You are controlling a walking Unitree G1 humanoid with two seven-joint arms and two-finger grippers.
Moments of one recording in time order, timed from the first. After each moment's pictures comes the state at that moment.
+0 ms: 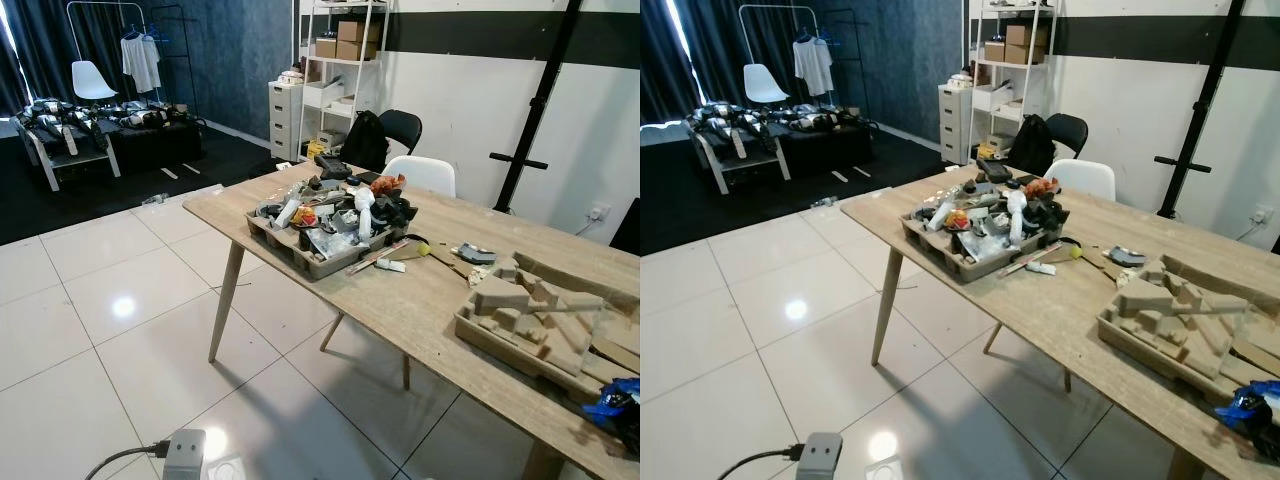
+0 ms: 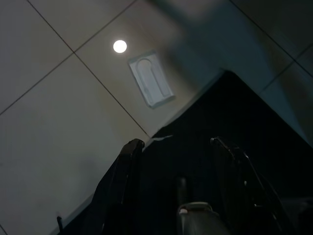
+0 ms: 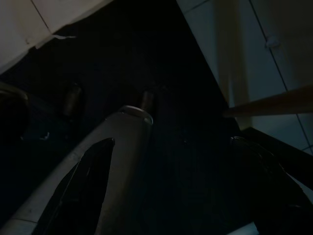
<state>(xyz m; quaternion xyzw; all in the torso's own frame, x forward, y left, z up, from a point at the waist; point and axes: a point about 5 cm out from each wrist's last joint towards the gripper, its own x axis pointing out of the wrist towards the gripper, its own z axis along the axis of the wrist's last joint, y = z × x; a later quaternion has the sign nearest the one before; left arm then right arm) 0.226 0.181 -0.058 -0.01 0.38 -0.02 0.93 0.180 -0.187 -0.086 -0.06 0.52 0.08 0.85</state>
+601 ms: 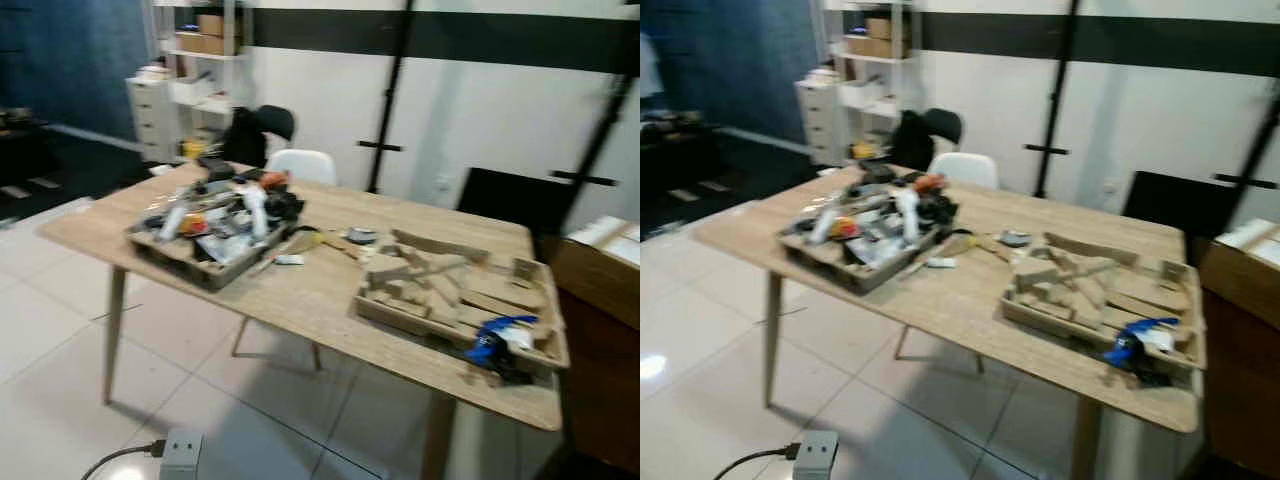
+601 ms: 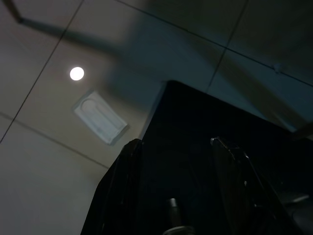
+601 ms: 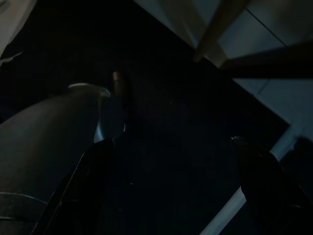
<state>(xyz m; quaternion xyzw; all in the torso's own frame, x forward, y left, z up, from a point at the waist) 0.226 0.183 -0.057 -0.02 0.37 -0.01 0.93 0.173 -0.191 -0.089 -0.06 0.53 0.07 0.85</state>
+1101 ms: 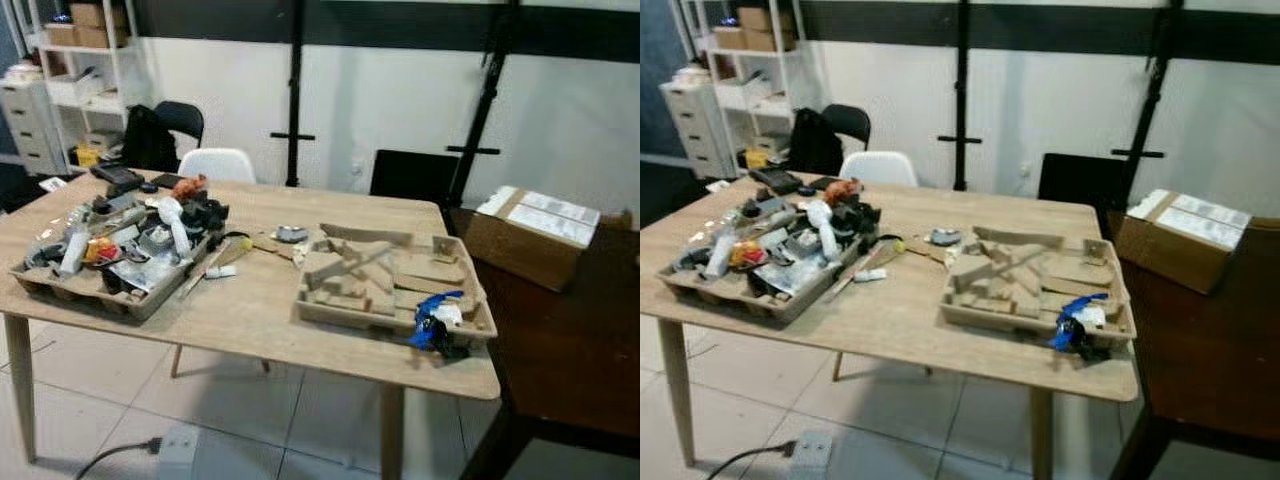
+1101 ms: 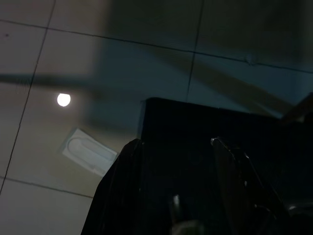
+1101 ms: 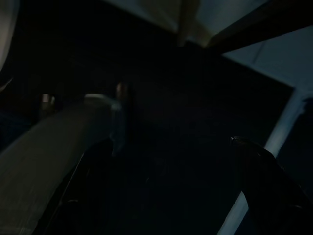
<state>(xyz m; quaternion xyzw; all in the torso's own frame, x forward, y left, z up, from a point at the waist) 0.226 0.186 -0.057 0.00 0.38 -0.03 0.93 0.173 -0.192 -0.089 -0.05 0.52 0.06 0.85</state>
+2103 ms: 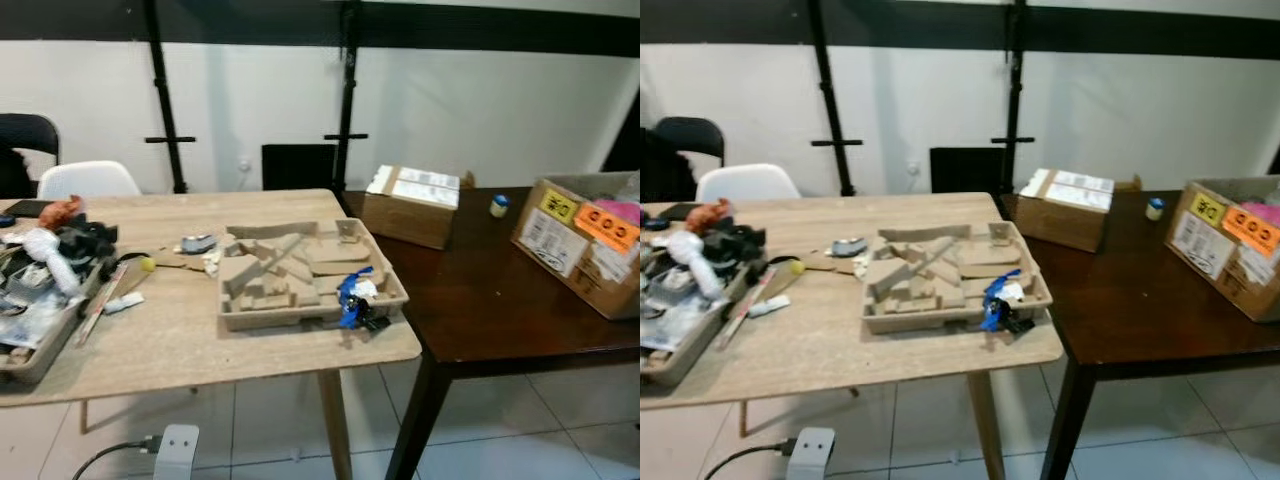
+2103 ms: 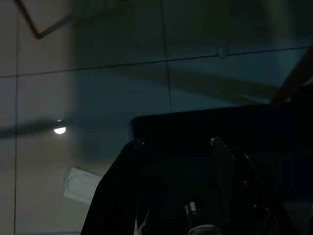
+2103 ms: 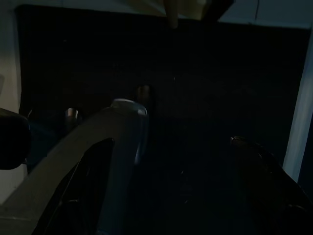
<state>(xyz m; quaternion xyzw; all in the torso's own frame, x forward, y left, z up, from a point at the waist) 0.226 0.193 -0.056 0.00 0.38 0.00 0.93 0.176 -0.187 -0.088 -0.04 0.52 0.06 0.85</state>
